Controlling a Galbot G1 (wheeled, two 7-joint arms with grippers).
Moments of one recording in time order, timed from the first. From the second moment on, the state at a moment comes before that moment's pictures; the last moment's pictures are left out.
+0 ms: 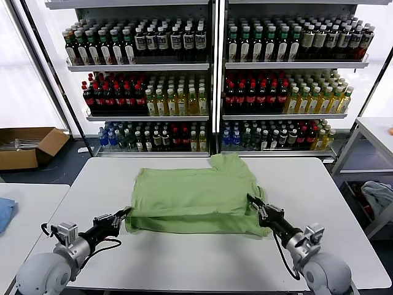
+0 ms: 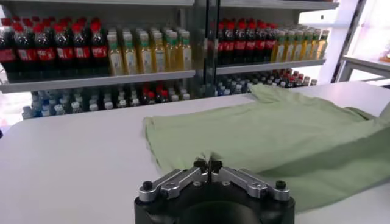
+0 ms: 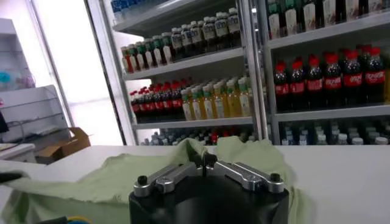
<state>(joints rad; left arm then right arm) 1.32 -1.00 -0.62 -1.94 -0.52 0.56 0.25 -1.15 1.14 0.44 1.82 0.55 -0.29 -0.27</state>
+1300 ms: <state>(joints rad) 1.35 -1.07 -0.57 -1.87 -0.44 0.52 0.21 -1.46 1.14 0.55 1.95 0.40 -0.34 -0.18</state>
